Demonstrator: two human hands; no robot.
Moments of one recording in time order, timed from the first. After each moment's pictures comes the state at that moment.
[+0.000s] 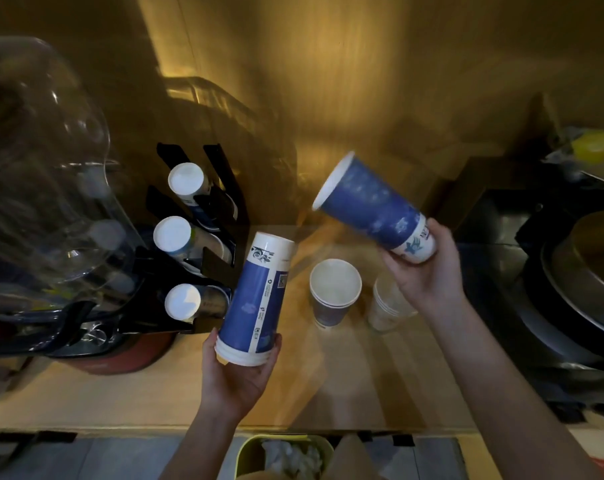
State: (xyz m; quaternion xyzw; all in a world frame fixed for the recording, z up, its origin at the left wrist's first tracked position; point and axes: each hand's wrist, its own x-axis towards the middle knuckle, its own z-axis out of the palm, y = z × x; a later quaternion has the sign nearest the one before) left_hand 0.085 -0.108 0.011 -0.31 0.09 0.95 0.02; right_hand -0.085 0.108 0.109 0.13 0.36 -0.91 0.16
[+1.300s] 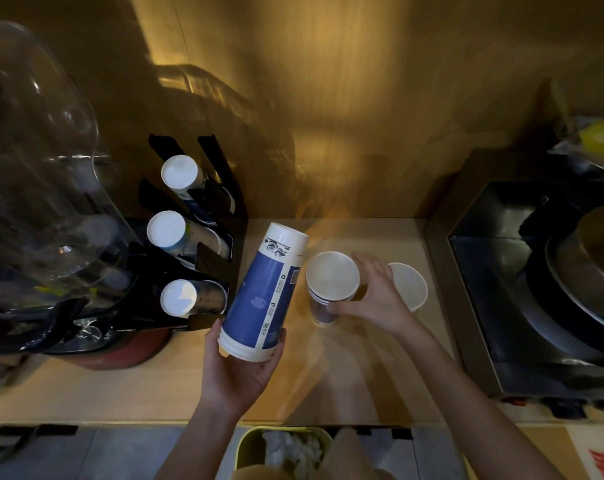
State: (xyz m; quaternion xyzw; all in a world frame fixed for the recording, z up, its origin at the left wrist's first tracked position) left_hand 0.084 -0.104 0.017 -0.29 0.10 0.95 0.05; right_hand -0.064 0.090 0.047 -0.16 0.89 -0.42 0.12
